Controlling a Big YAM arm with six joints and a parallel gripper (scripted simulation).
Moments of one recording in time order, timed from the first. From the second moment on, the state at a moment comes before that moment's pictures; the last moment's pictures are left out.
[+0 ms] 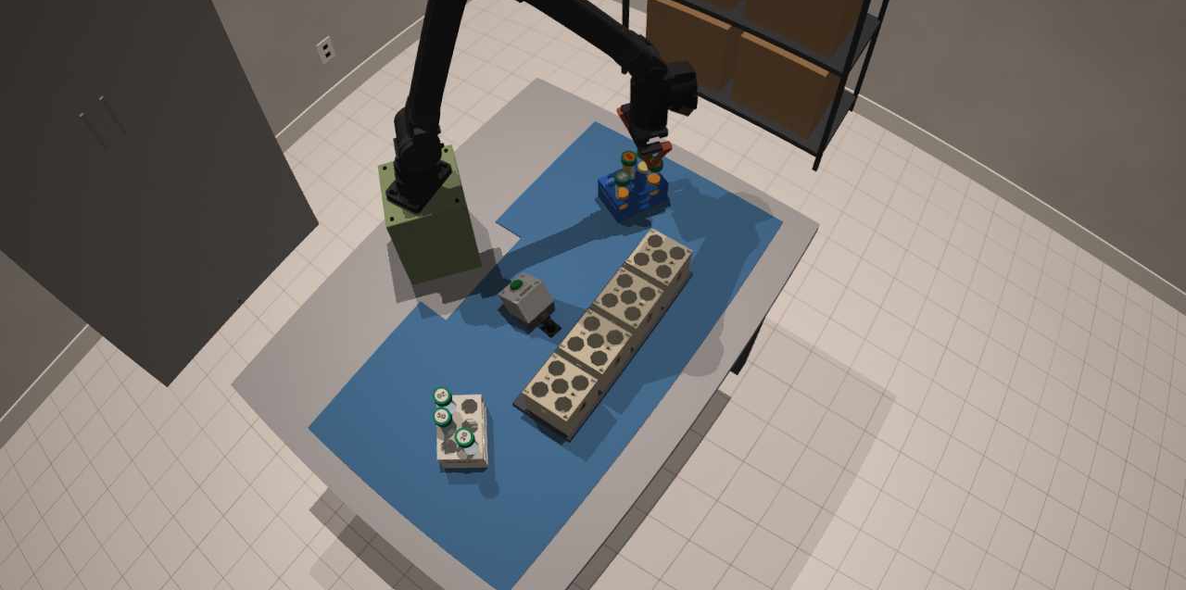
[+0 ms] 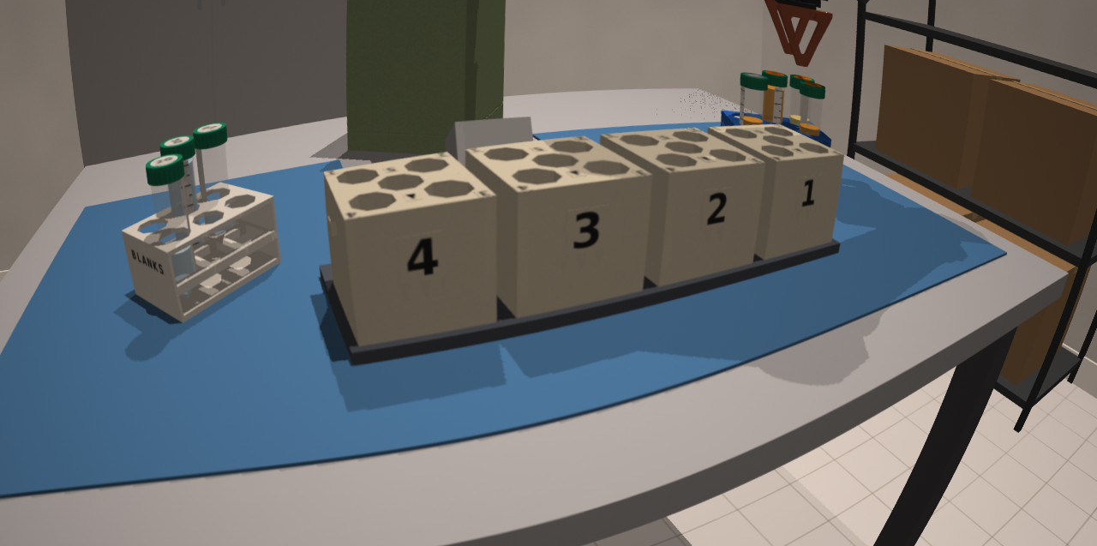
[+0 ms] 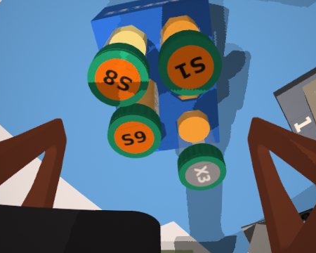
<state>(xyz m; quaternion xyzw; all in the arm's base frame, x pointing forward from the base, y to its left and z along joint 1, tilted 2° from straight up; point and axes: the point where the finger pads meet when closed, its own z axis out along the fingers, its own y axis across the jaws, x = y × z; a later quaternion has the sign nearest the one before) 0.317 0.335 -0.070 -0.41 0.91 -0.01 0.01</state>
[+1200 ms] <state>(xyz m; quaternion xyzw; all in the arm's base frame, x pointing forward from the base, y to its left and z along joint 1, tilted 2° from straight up) 0.319 0.332 -0.069 -0.40 0.92 -0.01 0.01</state>
